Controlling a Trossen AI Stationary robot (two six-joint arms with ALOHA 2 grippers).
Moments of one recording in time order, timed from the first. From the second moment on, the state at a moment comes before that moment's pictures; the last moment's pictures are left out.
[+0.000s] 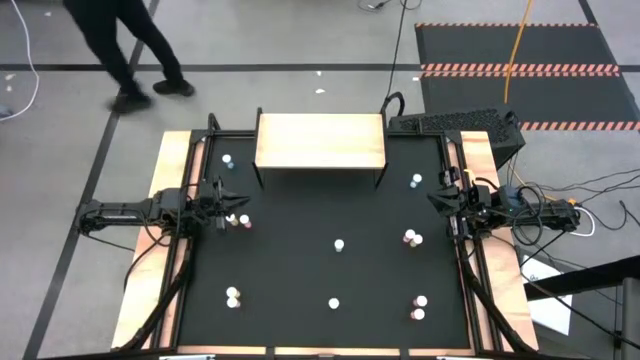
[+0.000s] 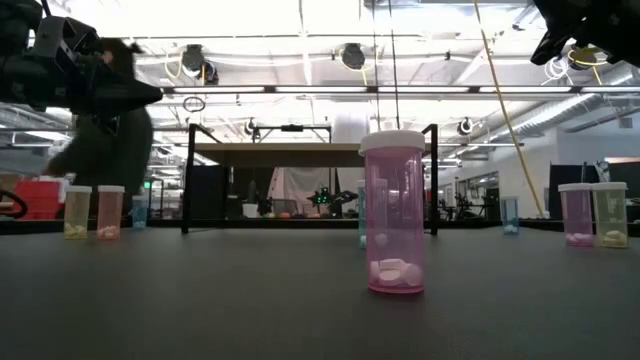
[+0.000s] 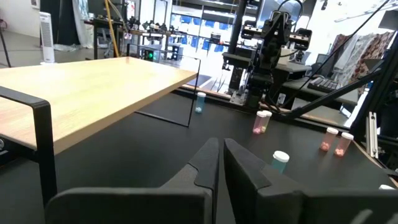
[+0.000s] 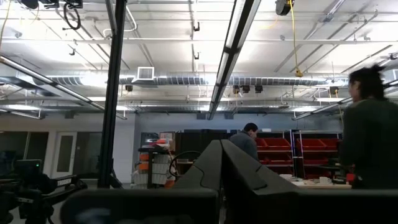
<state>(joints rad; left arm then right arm) 0.00 0.03 0.03 0.00 -0.21 -0.18 0.06 0.01 0.01 0.56 0.05 -0.03</state>
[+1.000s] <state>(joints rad) 0.00 0.03 0.03 0.03 -0.30 0.05 0.06 0.06 0.01 0.39 0.33 -0.07</state>
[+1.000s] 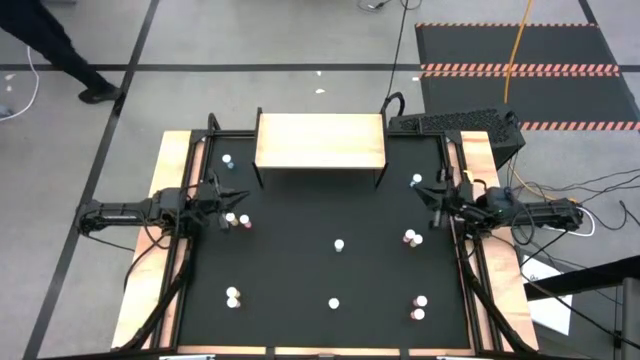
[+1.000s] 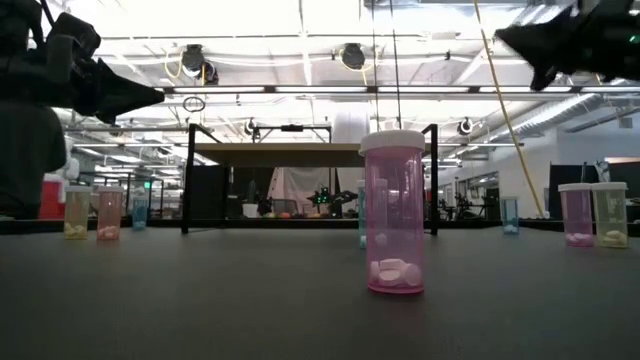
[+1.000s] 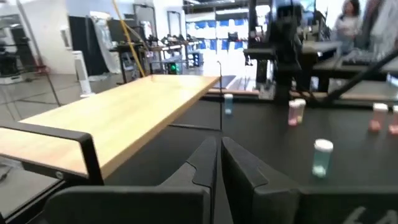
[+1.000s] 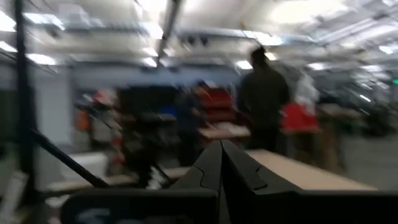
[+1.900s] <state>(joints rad) 0.06 0.38 0.03 0.37 -0.32 0.04 0.05 0.38 0.50 -0.58 0.51 0.56</state>
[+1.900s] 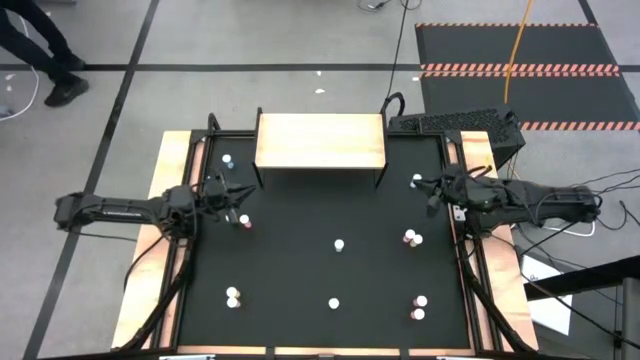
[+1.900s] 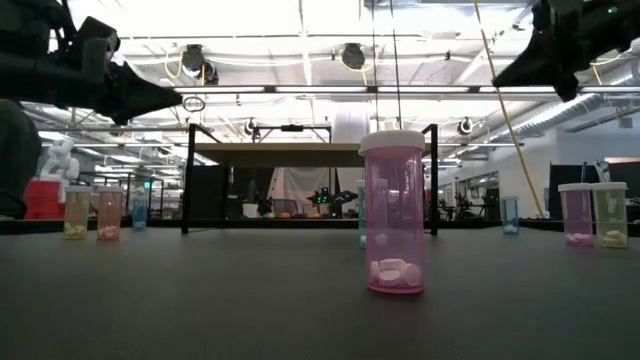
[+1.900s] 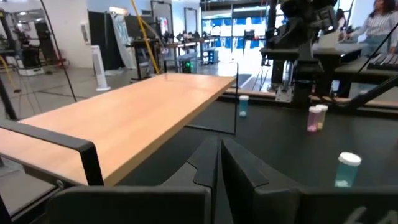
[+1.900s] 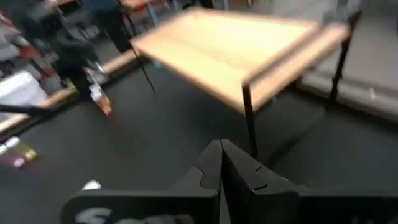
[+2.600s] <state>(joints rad) 0.13 0.56 0.03 0.48 -0.31 0.03 -0.48 0.92 0.81 -0.82 0.11 0.25</state>
